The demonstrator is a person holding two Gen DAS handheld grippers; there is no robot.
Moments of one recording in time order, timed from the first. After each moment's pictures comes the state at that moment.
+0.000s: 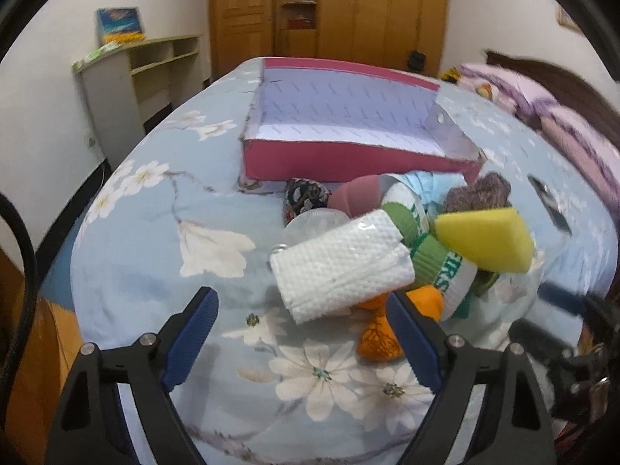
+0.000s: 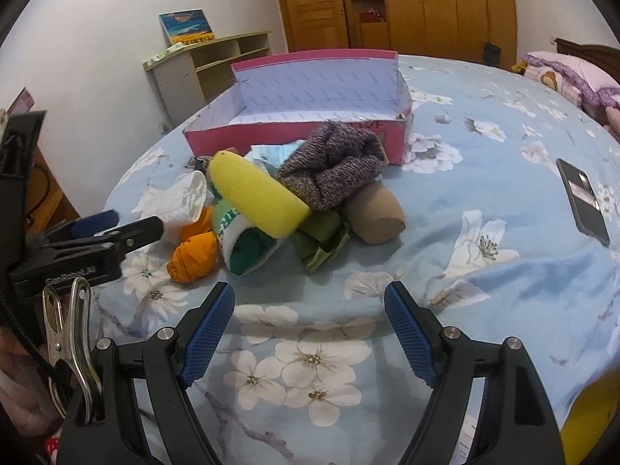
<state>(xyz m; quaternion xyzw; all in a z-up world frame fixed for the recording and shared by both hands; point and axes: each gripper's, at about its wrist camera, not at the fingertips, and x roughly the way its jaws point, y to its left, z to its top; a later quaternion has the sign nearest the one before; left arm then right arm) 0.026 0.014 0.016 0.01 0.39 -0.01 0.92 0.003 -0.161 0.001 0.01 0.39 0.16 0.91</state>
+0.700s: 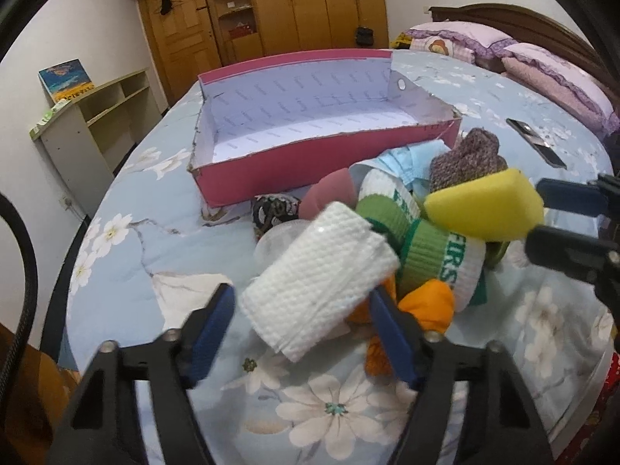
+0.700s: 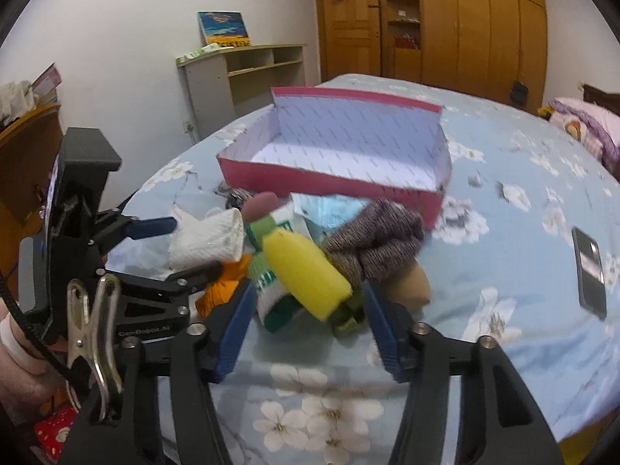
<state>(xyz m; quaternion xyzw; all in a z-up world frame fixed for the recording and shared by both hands) 0.052 0.000 0.005 0.10 0.39 -0.07 0.91 0.022 -0.131 0.035 -0.05 0.34 0.21 0.91</state>
